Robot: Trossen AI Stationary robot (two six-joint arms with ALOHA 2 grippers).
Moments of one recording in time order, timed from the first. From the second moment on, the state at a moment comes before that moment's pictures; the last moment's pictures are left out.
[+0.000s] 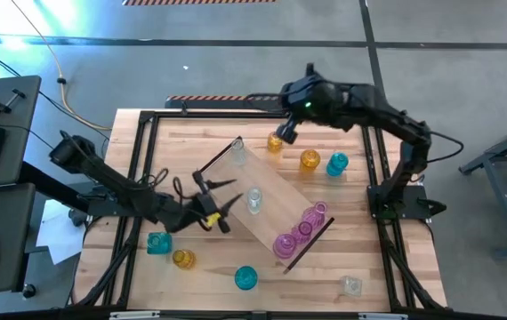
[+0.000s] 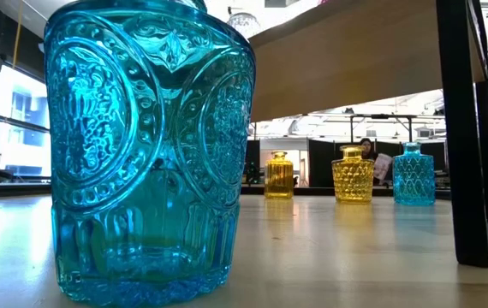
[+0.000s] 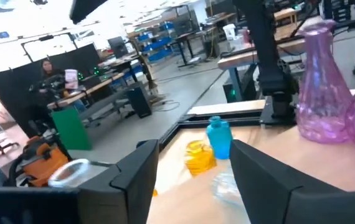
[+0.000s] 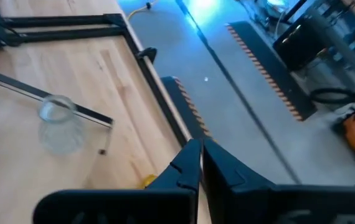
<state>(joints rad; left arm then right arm) -0.50 1.37 0.77 0.60 -1.06 0.33 -0.14 1.76 2.31 -1.27 0.50 -0.03</state>
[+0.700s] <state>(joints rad) 0.01 1.02 0.87 0.27 -0.45 0.08 -0.34 1.57 2.31 -1.47 0.41 -0.04</state>
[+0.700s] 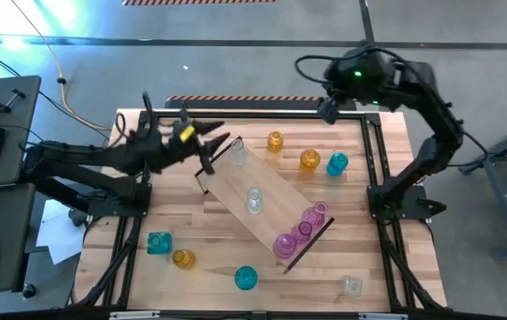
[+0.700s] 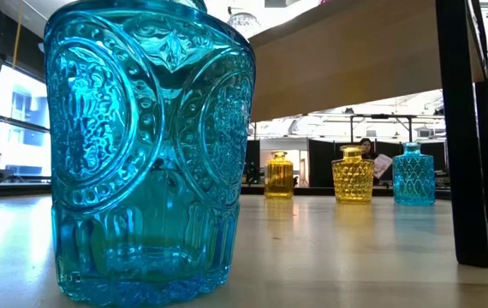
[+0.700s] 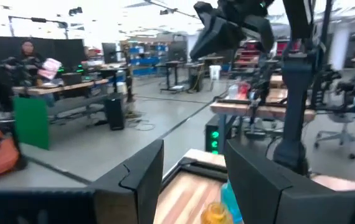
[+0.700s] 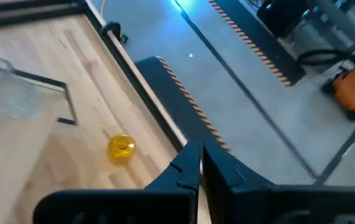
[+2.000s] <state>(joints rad) -0.11 1.41 1.42 -0.67 -0.11 -0.25 0.22 1.36 2.31 -1.57 0.66 0.38</state>
